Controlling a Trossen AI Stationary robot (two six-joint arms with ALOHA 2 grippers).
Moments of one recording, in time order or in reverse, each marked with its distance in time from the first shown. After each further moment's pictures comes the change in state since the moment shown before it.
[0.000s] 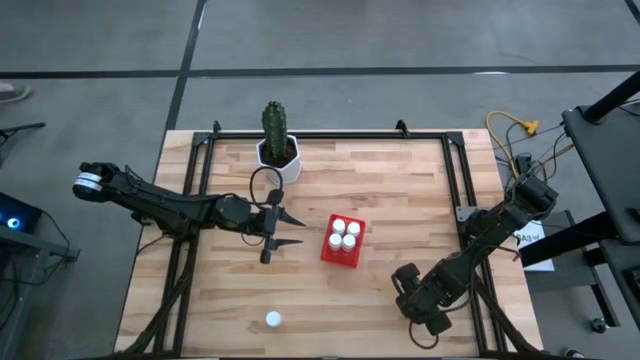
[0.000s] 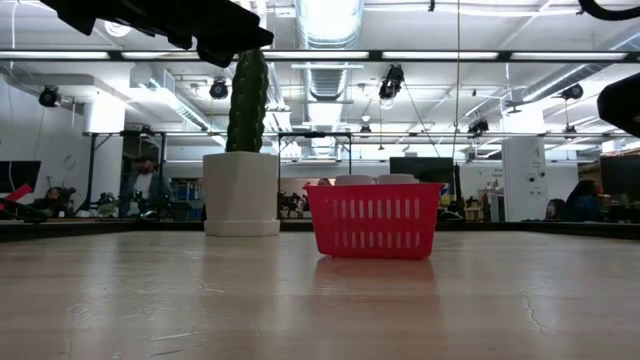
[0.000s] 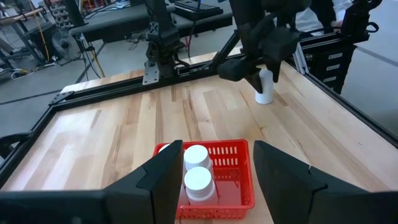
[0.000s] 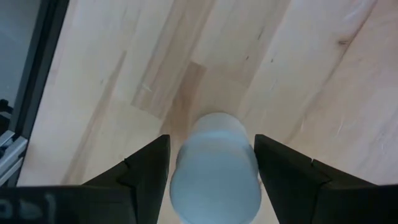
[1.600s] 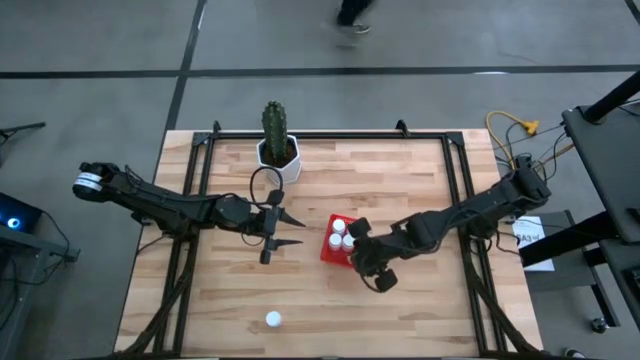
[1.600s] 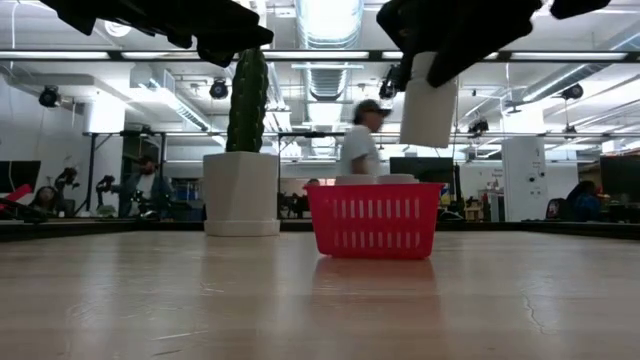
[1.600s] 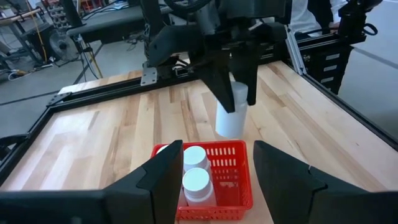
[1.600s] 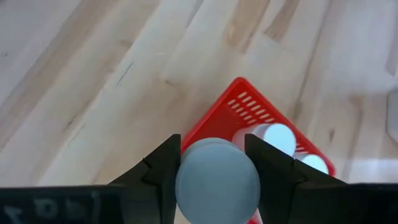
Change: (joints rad) left arm 0.000 0.000 0.000 0.003 0.007 0.000; right arm -0.406 -0.007 0.258 0.069 0.223 -0.586
